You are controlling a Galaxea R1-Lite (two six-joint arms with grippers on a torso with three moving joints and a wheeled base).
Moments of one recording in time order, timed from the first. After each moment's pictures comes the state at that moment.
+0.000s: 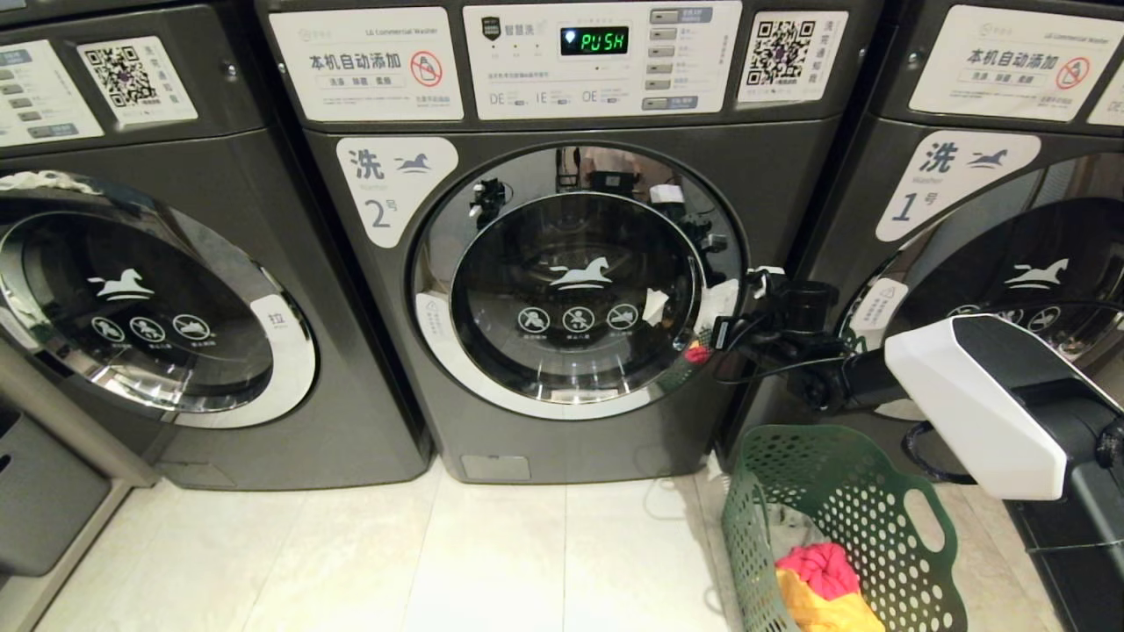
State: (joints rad) left arm 0.00 0.16 -0.37 0.58 0.28 -0.03; right arm 0.14 2.57 -1.75 -0.70 0.10 0.18
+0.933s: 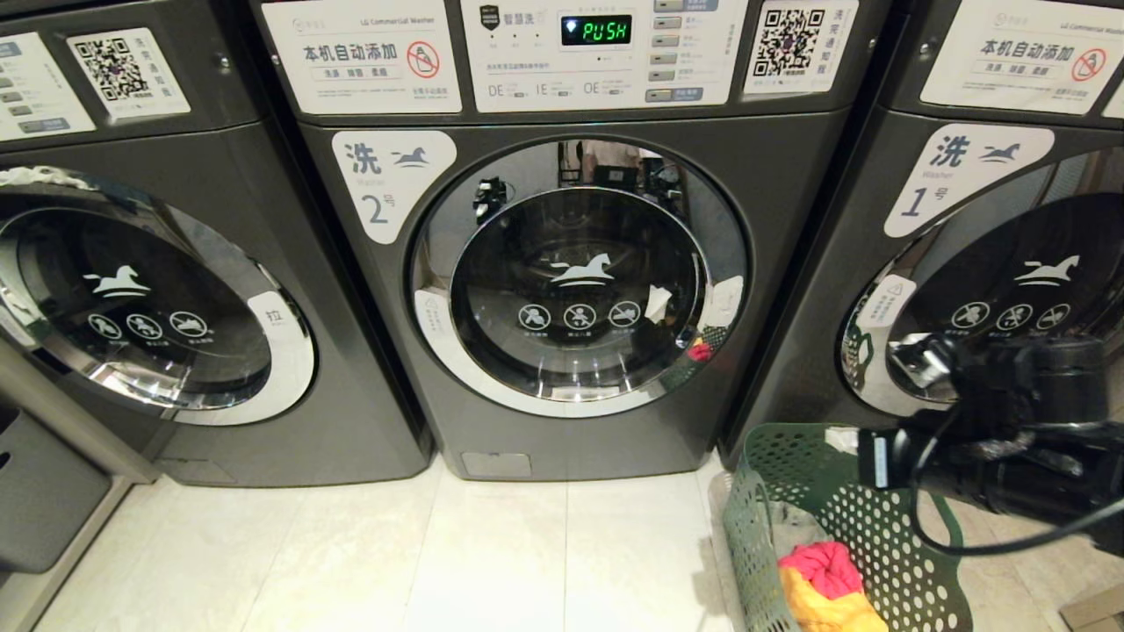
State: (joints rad) left arm -0.01 0.04 -0.29 0.56 0.04 0.11; right arm 0.17 1.57 -0.56 -0.54 0.12 0.07
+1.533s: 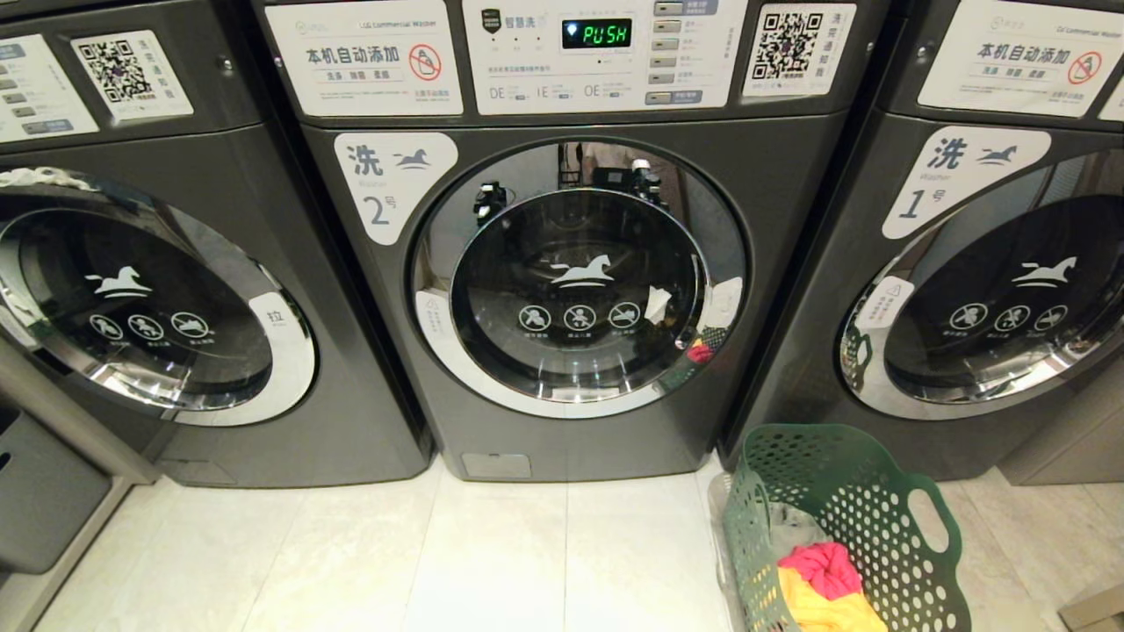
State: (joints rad) left arm -0.01 0.00 -0.14 0.34 -0.03 0.11; right arm 0.16 0.69 -0.06 -0.17 0.03 -0.07
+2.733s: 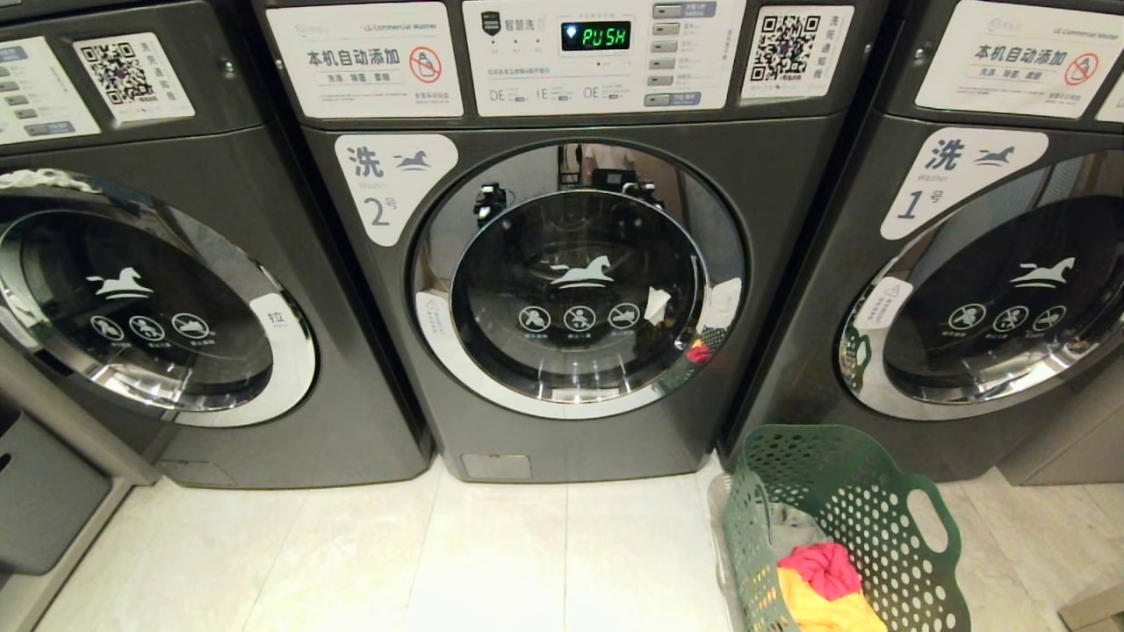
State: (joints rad) left arm -0.01 0.00 -0.13 0.34 -0.05 0.11; right arm 0.00 0.02 -0.09 0.22 0.02 -0.11
